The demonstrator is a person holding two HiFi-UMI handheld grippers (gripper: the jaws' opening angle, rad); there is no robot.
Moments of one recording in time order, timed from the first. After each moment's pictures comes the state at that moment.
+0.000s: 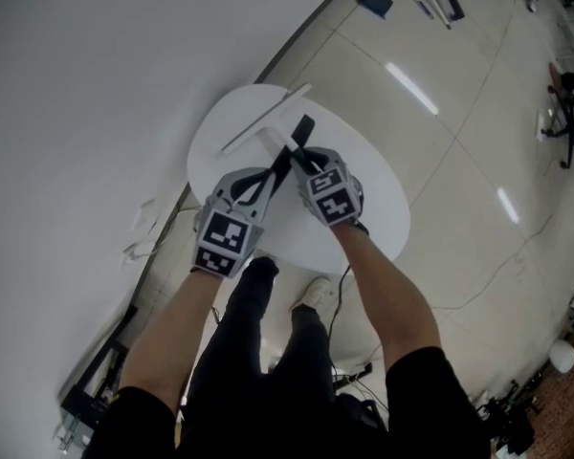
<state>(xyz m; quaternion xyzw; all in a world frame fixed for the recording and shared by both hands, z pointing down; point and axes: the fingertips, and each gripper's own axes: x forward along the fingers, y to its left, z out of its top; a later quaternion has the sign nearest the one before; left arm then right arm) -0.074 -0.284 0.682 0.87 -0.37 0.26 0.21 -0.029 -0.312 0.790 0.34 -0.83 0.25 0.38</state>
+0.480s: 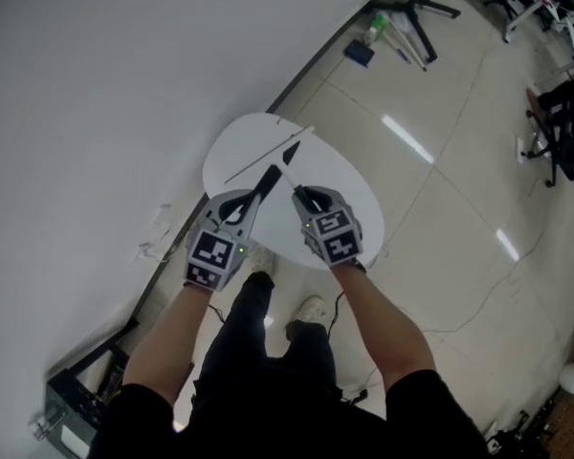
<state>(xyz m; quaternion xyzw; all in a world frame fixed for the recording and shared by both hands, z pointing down) -0.061 -0.192 0.517 0.87 -0.41 0.24 0.12 0.014 -0.203 0.593 0.37 -0.85 0.23 0.29</state>
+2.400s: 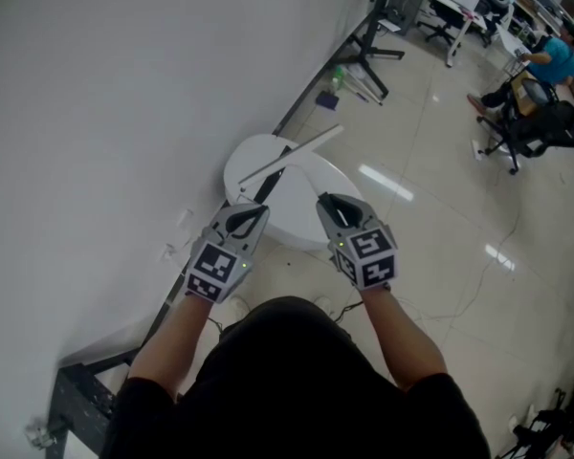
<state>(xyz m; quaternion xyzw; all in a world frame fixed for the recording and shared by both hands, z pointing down) -0.100 0.063 0.308 0.93 -0.34 0.16 0.00 0.006 0.053 0.316 0.49 -0.85 0.11 0.19</state>
